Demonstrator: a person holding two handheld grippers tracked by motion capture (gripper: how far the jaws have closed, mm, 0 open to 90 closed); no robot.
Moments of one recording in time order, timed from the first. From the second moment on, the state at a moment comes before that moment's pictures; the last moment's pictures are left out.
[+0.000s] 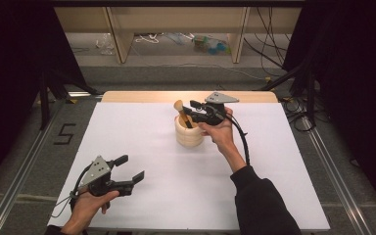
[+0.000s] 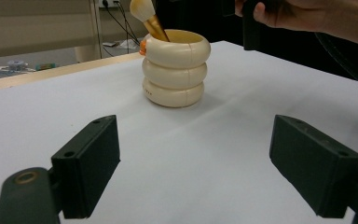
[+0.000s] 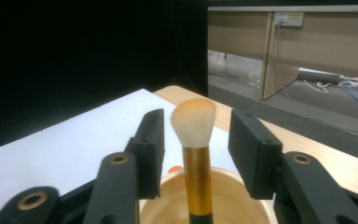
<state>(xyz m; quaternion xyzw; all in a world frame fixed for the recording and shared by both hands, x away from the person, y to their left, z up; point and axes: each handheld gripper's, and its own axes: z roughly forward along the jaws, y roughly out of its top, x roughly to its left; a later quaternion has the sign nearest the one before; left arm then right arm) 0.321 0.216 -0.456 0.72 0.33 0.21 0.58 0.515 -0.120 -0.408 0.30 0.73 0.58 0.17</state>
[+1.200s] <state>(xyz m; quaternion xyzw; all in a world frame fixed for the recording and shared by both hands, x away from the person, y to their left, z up) 0.321 0.216 -0.454 0.71 0.33 0.22 0.58 0.438 -0.167 -0.387 0.30 0.77 0.53 0.18</state>
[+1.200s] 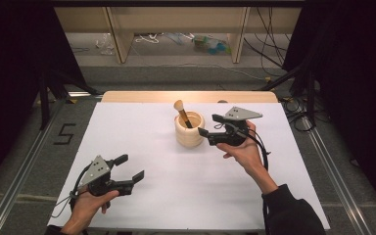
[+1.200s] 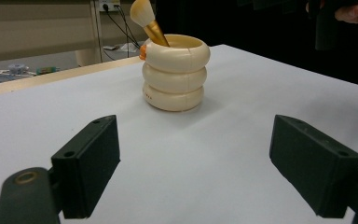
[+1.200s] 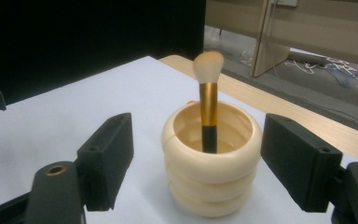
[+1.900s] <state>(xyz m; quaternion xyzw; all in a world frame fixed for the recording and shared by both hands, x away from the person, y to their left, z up) 0.321 0.217 -0.454 0.71 0.32 0.22 0.58 0.414 -0.179 -0.389 0.30 0.77 0.53 0.18</state>
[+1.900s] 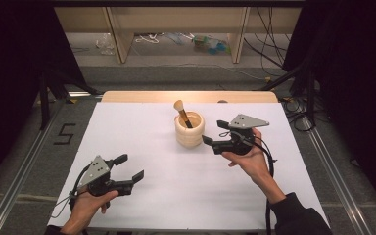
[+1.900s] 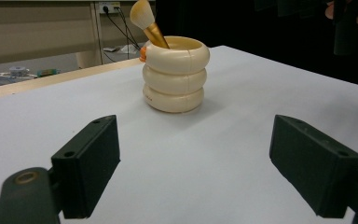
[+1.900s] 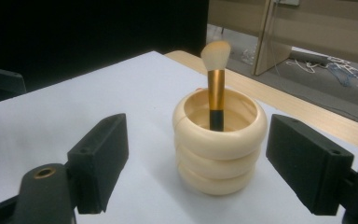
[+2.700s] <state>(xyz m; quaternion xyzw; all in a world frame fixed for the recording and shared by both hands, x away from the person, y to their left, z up) 0.321 0.217 -0.453 0.71 0.32 0.22 0.58 0.381 -0.203 -0.398 0.30 0.77 0.54 0.18</state>
